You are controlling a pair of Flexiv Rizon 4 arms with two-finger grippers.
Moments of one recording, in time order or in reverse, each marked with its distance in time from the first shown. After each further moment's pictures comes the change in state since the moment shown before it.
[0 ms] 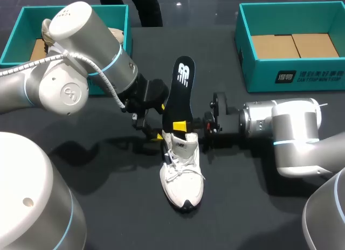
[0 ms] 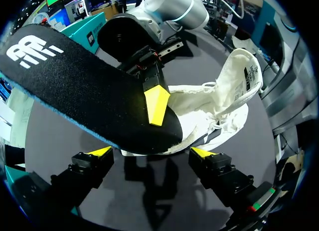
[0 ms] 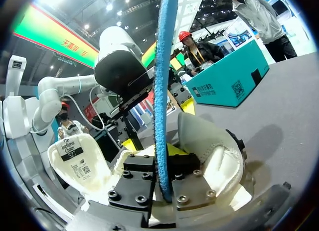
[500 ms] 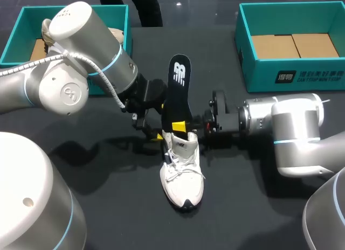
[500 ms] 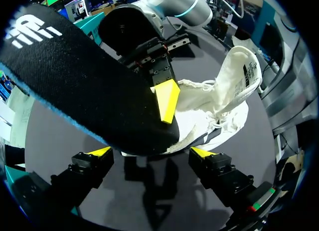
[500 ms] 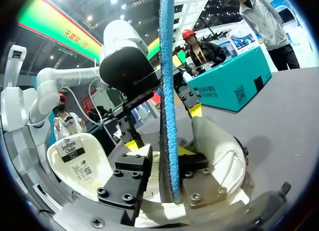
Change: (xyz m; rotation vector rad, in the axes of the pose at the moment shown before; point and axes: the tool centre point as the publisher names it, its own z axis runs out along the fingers) left arm 0.000 0.000 0.000 0.000 0.000 0.000; right arm 0.008 0.006 0.002 0.033 -0.027 -0.067
